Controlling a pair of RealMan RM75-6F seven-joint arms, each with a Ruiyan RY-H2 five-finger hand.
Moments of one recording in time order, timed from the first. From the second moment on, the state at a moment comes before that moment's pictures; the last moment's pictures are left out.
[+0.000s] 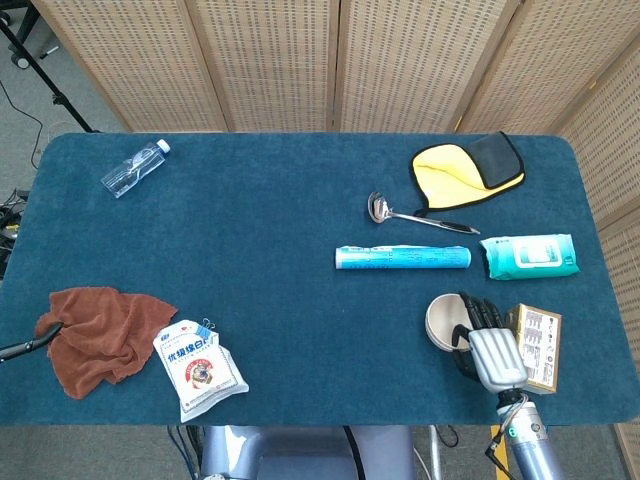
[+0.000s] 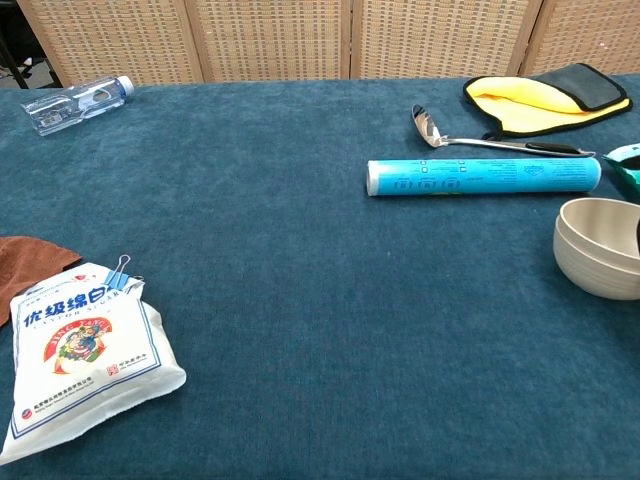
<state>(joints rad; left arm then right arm) -0.06 -1.02 -0.12 -1.77 1.48 1.61 0.09 0.21 -1.37 0.04 -1.71 -1.39 1.30 -0.35</state>
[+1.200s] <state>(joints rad) -0.06 -1.01 -0.13 -1.77 1.47 1.62 0.08 0.23 -1.35 0.10 -1.79 -1.39 1.37 -0.41</state>
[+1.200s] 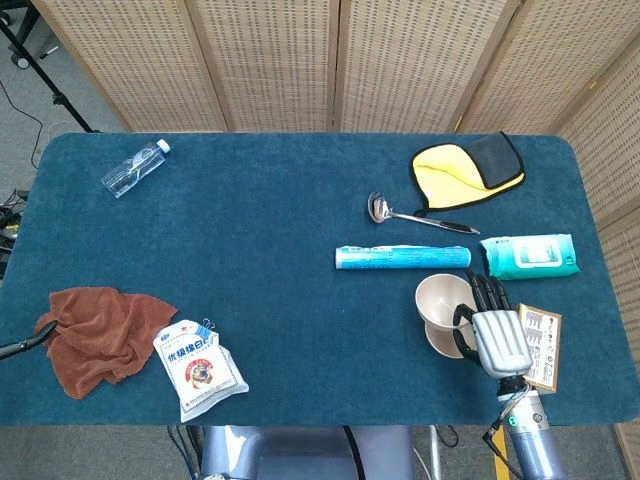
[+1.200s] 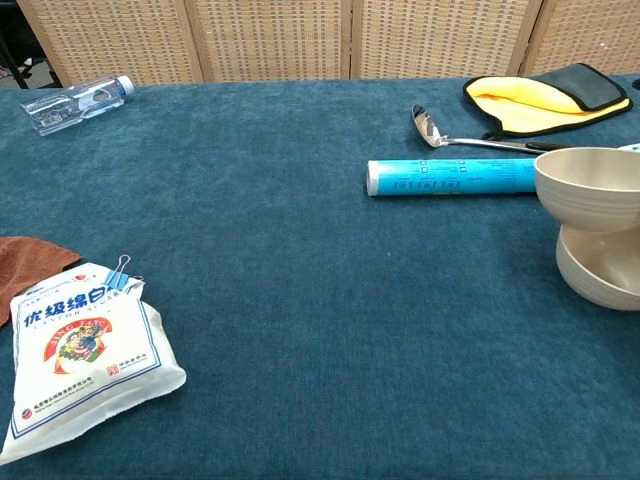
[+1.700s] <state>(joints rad) -0.05 -1.00 -0.13 -1.78 1.46 1.63 0.06 0.26 -1.37 0.12 -1.86 -1.41 1.38 -0.45</state>
